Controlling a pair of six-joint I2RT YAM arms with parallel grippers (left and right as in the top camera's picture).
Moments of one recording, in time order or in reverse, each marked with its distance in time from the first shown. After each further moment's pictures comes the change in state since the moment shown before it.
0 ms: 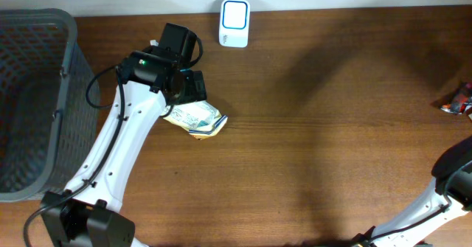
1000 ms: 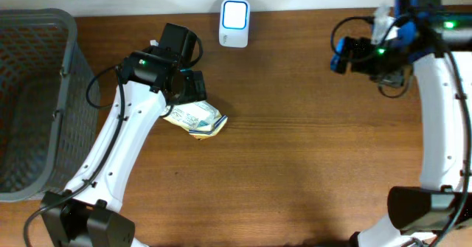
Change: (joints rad) left arm 0.000 0.000 0.000 0.000 0.000 0.000; right arm 0.661 -0.369 -0.003 -0.526 -0.564 -0.109
